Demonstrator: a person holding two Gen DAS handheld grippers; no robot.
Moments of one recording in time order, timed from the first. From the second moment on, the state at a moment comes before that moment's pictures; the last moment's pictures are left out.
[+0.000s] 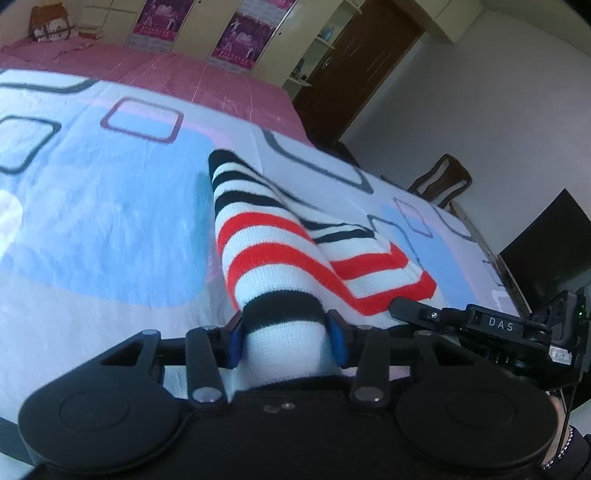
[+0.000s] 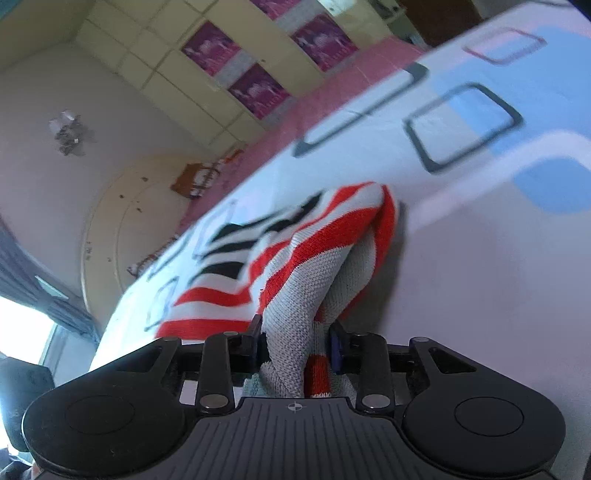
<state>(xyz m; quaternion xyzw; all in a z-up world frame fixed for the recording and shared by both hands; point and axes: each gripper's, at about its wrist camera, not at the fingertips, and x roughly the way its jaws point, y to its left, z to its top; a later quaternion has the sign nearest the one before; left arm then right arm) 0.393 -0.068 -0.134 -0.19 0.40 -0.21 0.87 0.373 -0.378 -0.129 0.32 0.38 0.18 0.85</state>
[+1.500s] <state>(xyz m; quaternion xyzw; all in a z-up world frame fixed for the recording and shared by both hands) 0.345 0.288 -0.116 -0.09 0.37 -0.11 0.92 0.383 0.012 -0.139 0.28 0.40 0.18 0.85</state>
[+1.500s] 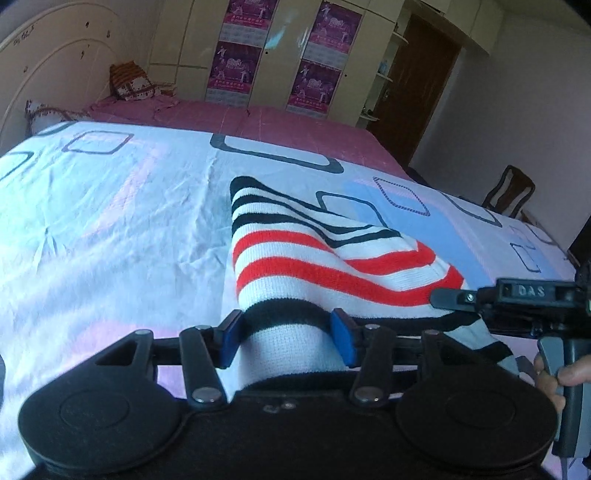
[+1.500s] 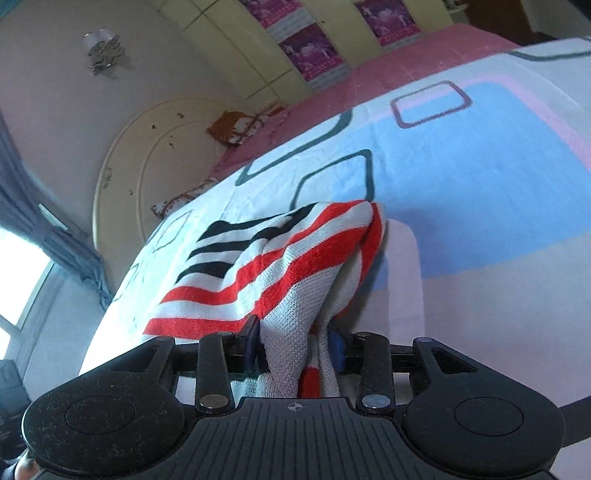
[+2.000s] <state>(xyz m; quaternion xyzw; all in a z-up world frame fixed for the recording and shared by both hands) 0.348 0.281 -0.088 -0.05 0.31 -0.13 0.94 0.376 0.022 -0.151 0.20 0.39 0.15 0.89</state>
